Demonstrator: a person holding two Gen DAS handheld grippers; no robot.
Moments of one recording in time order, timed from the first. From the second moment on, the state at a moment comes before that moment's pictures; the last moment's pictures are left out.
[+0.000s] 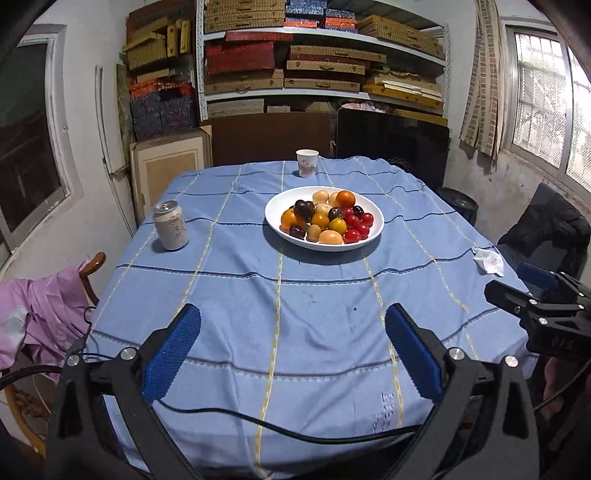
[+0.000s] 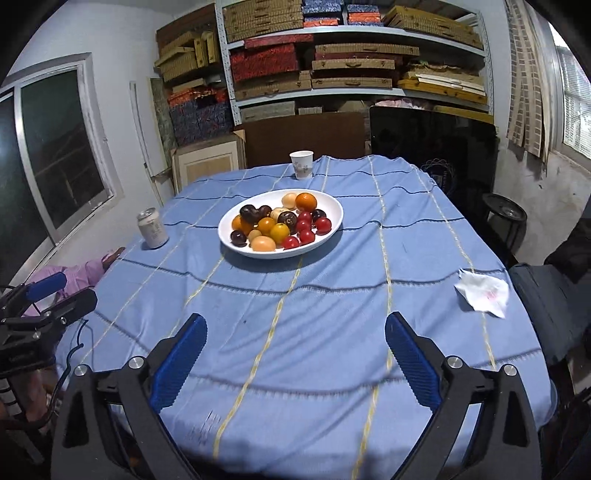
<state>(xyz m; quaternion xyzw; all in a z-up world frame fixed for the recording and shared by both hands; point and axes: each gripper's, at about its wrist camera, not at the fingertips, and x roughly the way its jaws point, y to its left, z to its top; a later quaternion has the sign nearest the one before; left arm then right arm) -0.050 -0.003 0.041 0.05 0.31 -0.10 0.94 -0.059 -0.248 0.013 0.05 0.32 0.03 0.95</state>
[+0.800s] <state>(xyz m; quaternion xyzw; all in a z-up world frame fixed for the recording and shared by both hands) -0.089 -0.001 0.059 0.04 0.28 -0.08 0.96 -0.090 -0.239 0.014 0.04 0.32 0.02 0.95</state>
